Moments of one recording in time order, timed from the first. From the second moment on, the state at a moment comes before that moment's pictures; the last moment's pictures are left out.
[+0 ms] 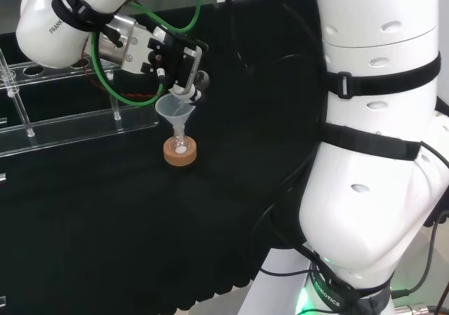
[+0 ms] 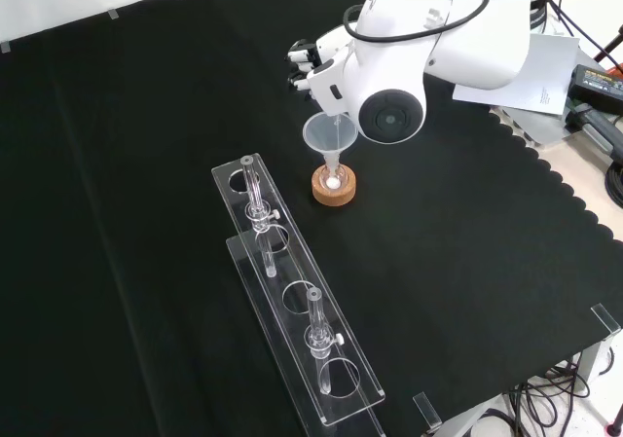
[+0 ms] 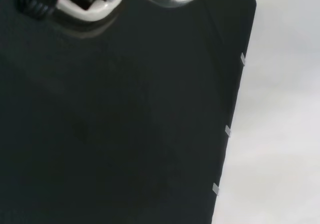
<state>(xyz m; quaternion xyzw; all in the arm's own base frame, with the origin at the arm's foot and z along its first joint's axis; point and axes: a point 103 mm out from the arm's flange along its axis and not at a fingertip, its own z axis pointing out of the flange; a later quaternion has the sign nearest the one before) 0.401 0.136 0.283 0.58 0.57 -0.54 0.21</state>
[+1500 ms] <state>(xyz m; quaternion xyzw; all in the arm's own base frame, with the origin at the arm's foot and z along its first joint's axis) 0.400 0.153 0.290 0.56 0.55 -0.57 0.25</state>
